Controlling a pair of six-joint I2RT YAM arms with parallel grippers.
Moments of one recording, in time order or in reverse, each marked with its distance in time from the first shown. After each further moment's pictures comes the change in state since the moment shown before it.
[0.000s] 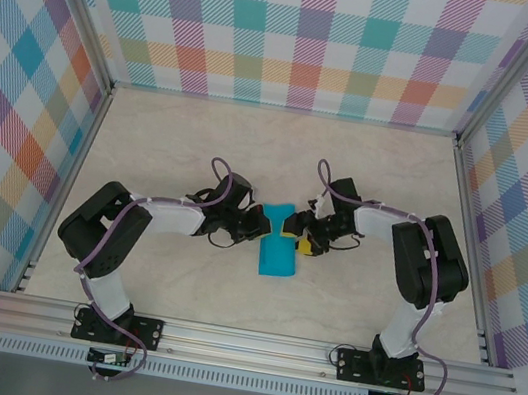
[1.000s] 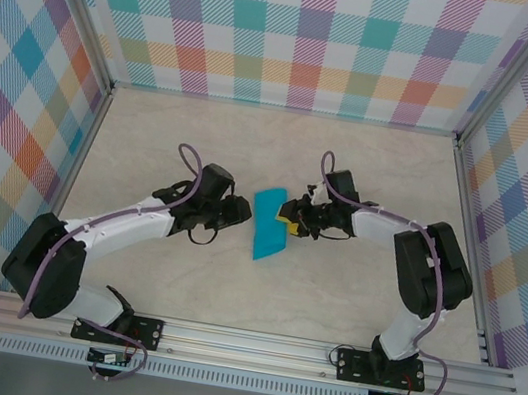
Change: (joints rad) left arm 0.026 -0.345 0.003 -0.384 -0.346 0.061; right arm 0.058 -0.070 -0.011 0.280 0.062 0.366
